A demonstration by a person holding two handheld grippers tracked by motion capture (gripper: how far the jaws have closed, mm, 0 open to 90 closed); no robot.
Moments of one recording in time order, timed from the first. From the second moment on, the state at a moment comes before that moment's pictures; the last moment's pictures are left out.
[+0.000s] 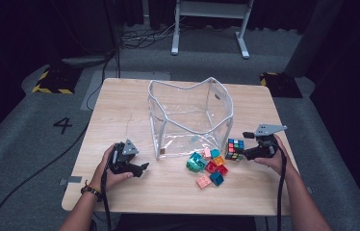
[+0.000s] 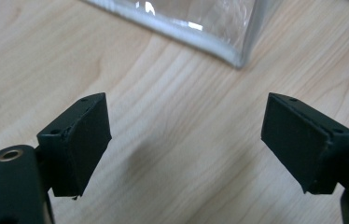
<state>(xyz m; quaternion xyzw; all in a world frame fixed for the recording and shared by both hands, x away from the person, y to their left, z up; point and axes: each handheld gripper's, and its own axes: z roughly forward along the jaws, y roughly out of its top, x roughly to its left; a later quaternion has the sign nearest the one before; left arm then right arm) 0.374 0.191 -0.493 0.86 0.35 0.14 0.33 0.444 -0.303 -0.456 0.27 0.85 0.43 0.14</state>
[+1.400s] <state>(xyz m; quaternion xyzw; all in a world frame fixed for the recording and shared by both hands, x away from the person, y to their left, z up) 0.375 0.201 -0.504 0.86 0.35 0.13 0.34 0.451 -0.310 -0.501 0.30 0.86 0.38 0.14</state>
